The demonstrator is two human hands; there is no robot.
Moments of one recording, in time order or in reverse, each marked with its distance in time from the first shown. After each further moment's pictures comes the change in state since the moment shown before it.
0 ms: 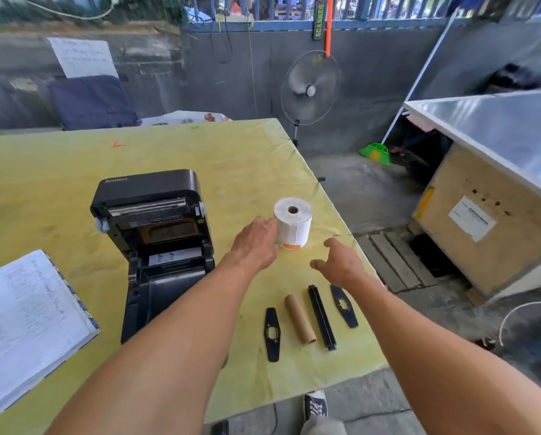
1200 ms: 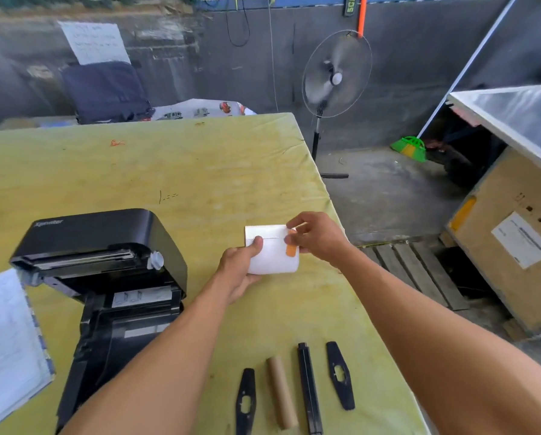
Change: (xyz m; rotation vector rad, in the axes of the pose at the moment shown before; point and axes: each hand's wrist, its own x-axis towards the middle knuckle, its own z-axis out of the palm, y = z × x) left_hand 0.099 -0.014 0.038 -1.479 0.029 -0.699; right_hand 0.145 -0.057 -0.055 0.462 -0.228 -0.218
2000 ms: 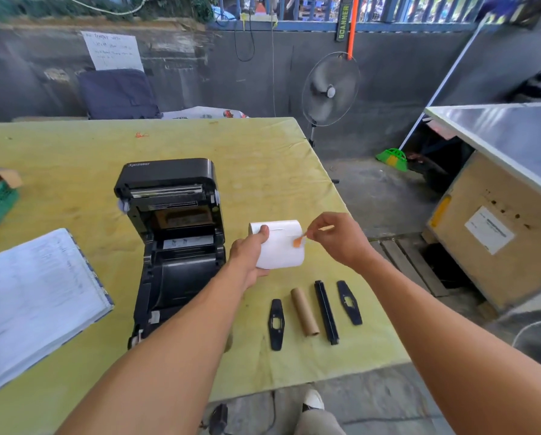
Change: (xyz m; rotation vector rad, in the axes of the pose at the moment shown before) left_hand -0.108 -0.038 -0.065 -0.018 0.015 -0.035; right_hand -0.164 -0.010 0.056 -0.180 0.234 -0.193
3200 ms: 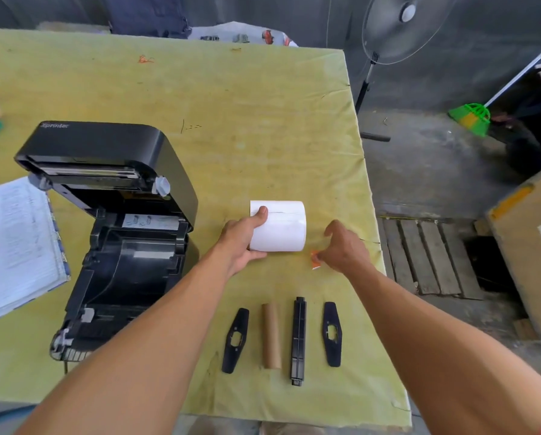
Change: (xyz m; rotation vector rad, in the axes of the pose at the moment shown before) left_hand 0.089 -0.001 0.054 -0.139 0.139 -0.093; right_hand 0.127 0.139 0.027 -0.456 -0.363 0.279
